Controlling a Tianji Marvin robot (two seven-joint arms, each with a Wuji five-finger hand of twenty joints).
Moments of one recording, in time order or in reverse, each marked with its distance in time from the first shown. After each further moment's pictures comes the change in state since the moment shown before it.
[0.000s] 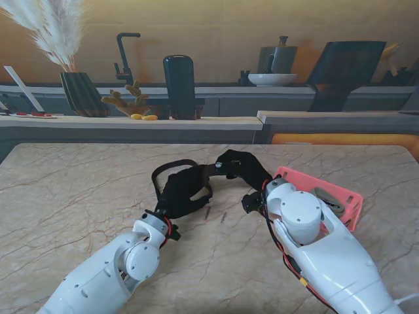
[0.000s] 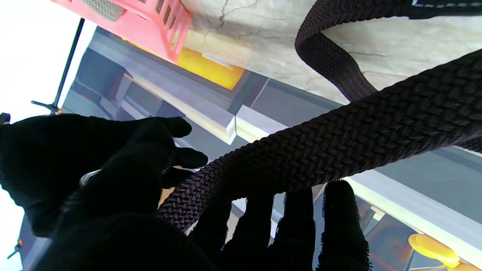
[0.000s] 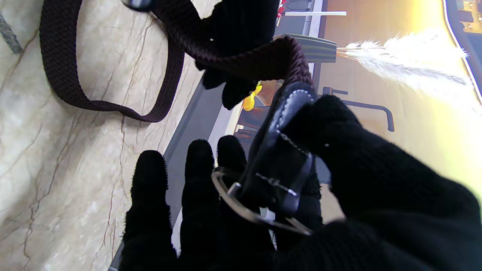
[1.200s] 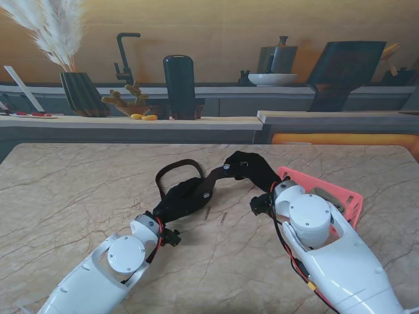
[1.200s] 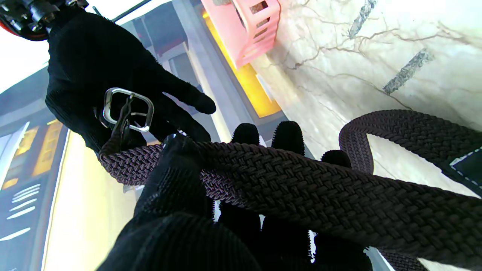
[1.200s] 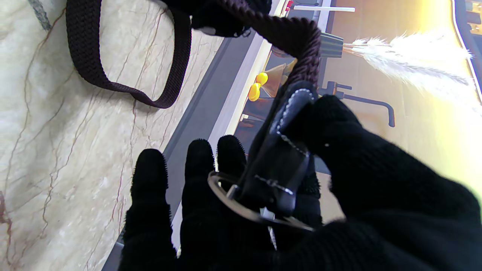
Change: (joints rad) left arm 0.074 -0.013 -0.129 -0.046 -0.587 -0.139 -0.343; right arm -0.051 0.015 0.060 -0.042 -0.058 0.001 0.024; left_hand 0.358 0.207 -0.395 -0.015 0.311 -0.244 0.456 0.171 0.534 -0.170 0.097 0.119 0.521 -0.100 0.123 0.159 0.277 -0.025 0.079 0.144; right_hand 0.000 0.000 0.000 0.000 0.011 0.011 0.000 0.001 0.000 0.000 0.003 0.001 0.001 0.000 0.004 0.000 0.012 0.000 0.000 0.014
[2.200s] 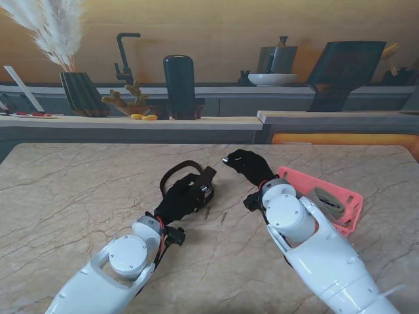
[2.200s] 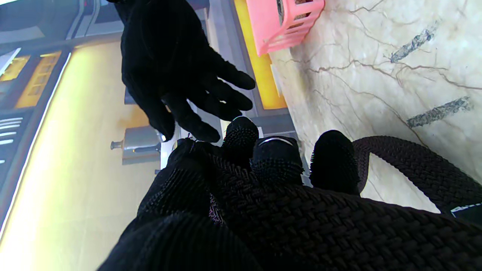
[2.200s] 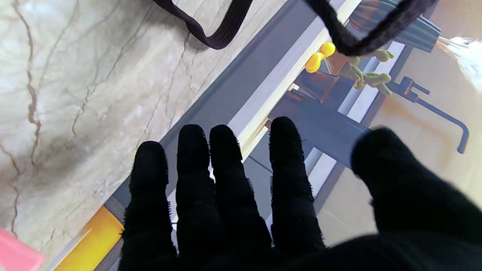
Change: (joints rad) left arm 0.046 -0.028 -0.022 -0.075 -0.212 0.099 0.019; right arm 0.095 -0.032 -0.123 0.129 -0.294 0.057 -0.221; left_hand 0.000 -0.001 0.081 -0.011 -0.042 0.000 0.184 0.287 0.114 -0.007 0.344 0.402 0.292 -0.106 0.697 0.411 0.282 -0.034 0.345 0.163; right_hand -0.290 0.222 -0.171 0.122 -0.134 0.083 -0.285 0.099 0.090 0.064 0.104 0.050 0.065 0.074 0.197 0.114 0.043 0.011 0.126 0.037
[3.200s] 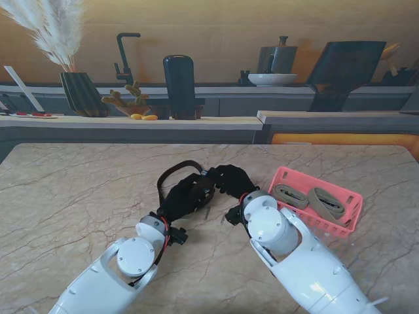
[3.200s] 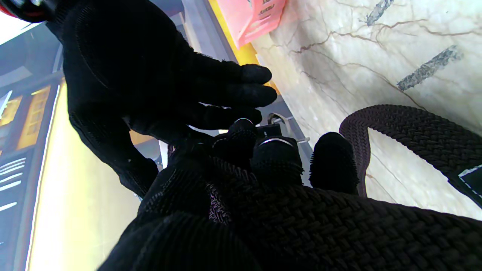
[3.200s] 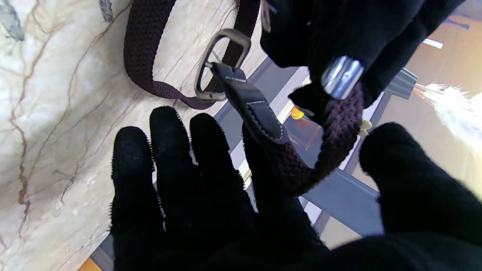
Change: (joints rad) left arm -0.044 -0.010 0.047 0.077 0.187 -0.051 0.093; right arm -0.026 -0.021 -0.101 -0.046 0.003 0.042 -0.012; left_hand 0.000 0.001 0.008 0.000 -0.034 0.003 0.050 -0.027 -0.044 0.010 0.001 -0.002 0.000 0.000 0.000 0.007 -0.029 -0.001 -0.002 0.013; right_hand -0.004 -0.048 -0.036 0.043 0.126 0.250 -0.257 0.053 0.189 0.135 0.008 -0.098 0.223 0.187 -0.072 -0.093 0.150 0.158 0.027 -0.121
